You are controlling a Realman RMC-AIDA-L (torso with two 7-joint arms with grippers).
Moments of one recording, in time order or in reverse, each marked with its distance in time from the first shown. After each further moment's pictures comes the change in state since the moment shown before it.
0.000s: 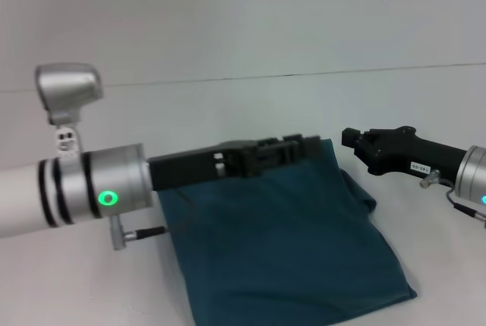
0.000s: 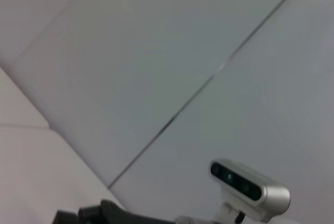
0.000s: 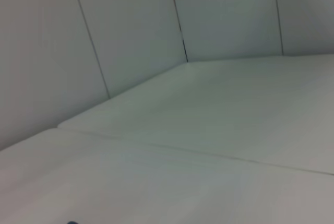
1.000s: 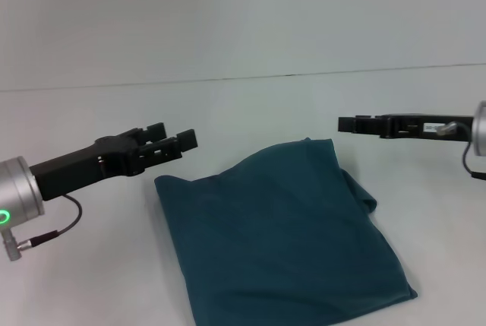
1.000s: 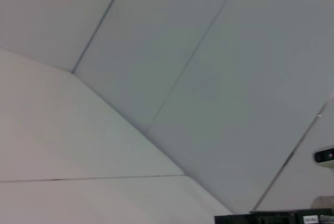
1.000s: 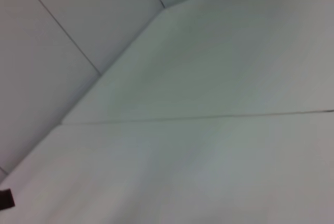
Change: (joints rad) left arm 0.260 0.010 -0.018 0.311 -0.001 -0.096 0.048; right arm 0.037 -0.079 -0.342 -0.187 -0.001 -0.020 0.731
